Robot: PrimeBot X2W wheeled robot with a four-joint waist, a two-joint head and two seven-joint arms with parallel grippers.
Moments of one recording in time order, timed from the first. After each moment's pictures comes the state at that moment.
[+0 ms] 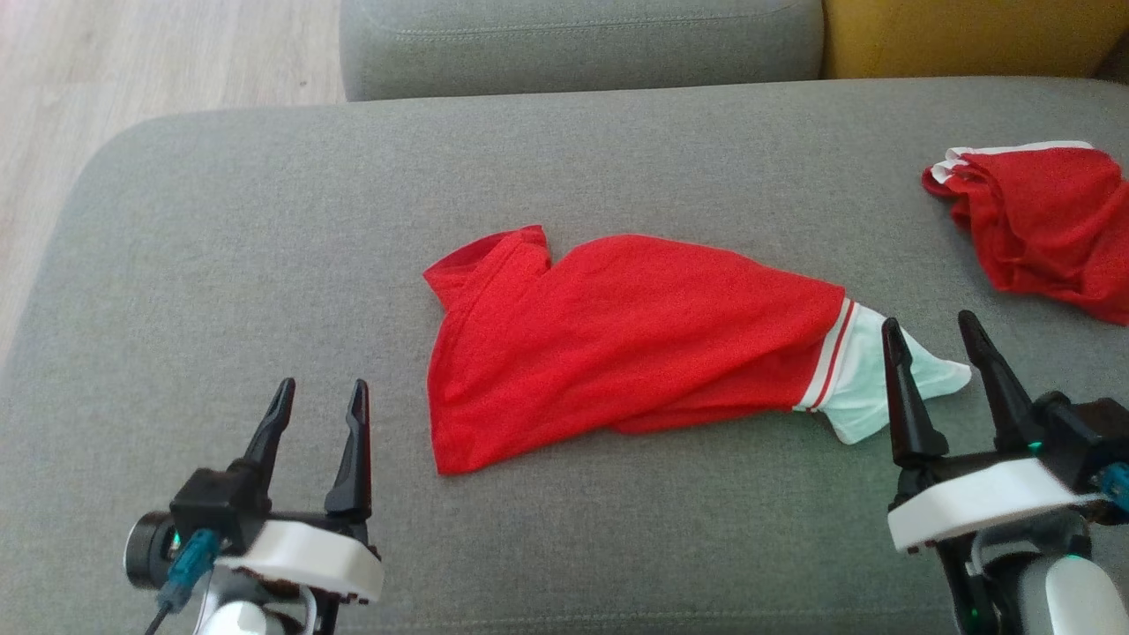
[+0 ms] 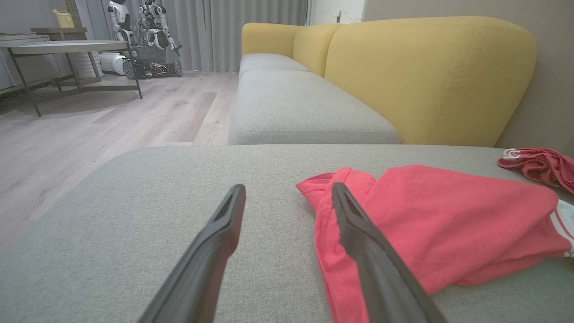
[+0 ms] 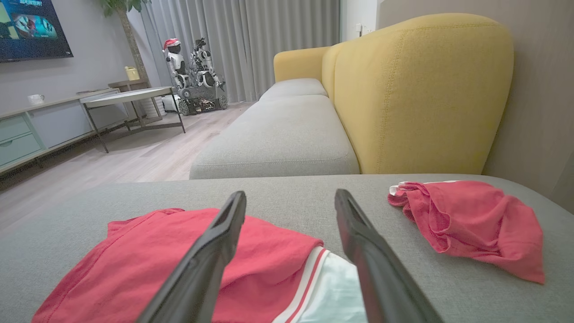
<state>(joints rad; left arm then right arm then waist) 0.02 0.24 -0.34 0.06 -0.33 0.18 -0.25 0.05 -0.04 -0.01 -0.13 0.15 0.13 0.07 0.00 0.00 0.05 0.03</state>
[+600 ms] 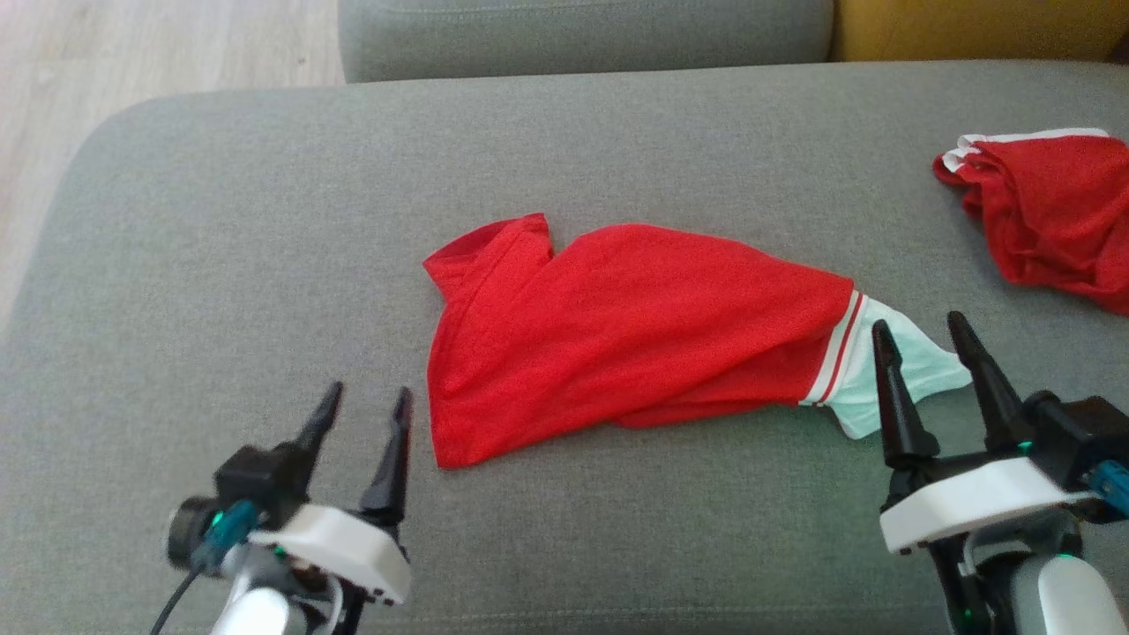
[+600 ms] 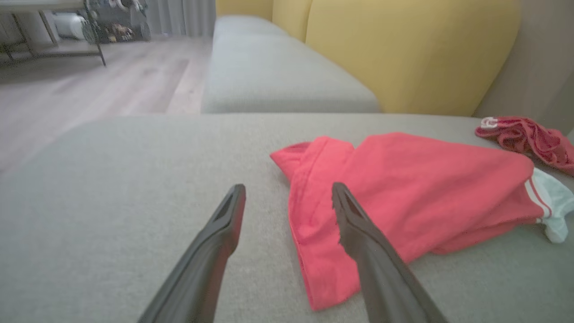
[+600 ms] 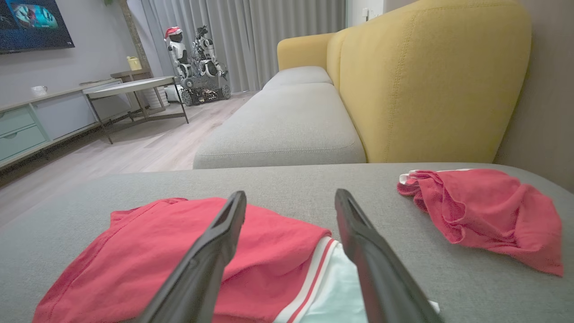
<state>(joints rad) -0.01 0.24 -0.39 0.08 -0.34 0.14 -0.18 0.05 -0.04 0.01 -0.13 0.15 0.13 0.08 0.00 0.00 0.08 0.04</state>
